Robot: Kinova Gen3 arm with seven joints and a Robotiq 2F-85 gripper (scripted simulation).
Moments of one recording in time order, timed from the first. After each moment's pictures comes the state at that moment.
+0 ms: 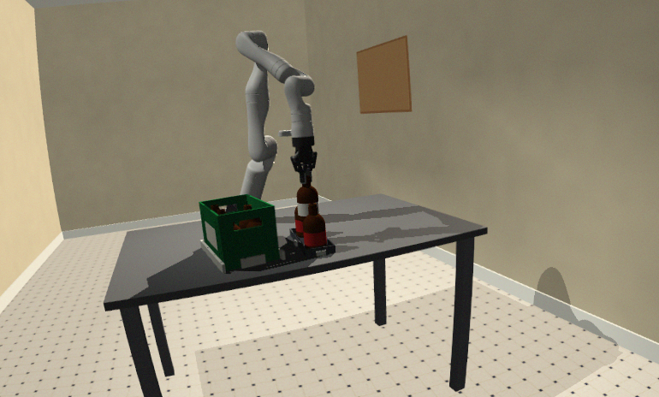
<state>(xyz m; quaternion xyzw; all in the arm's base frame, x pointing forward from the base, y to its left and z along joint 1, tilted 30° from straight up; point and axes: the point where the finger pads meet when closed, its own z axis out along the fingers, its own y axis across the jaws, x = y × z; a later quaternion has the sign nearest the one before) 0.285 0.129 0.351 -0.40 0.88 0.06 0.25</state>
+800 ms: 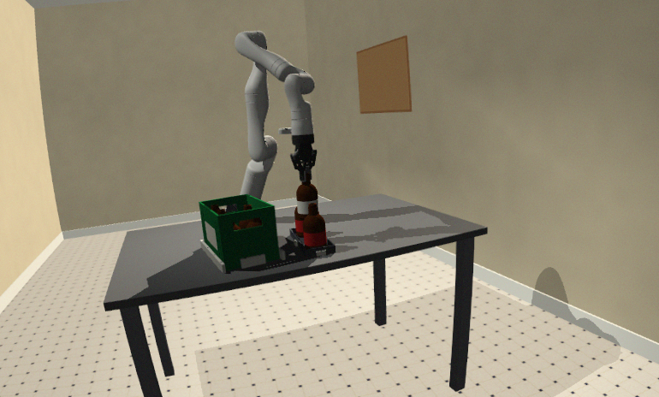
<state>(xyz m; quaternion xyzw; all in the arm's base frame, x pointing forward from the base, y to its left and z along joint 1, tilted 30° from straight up) 0.281 0.126 0.357 -0.40 0.88 0.06 0.25</state>
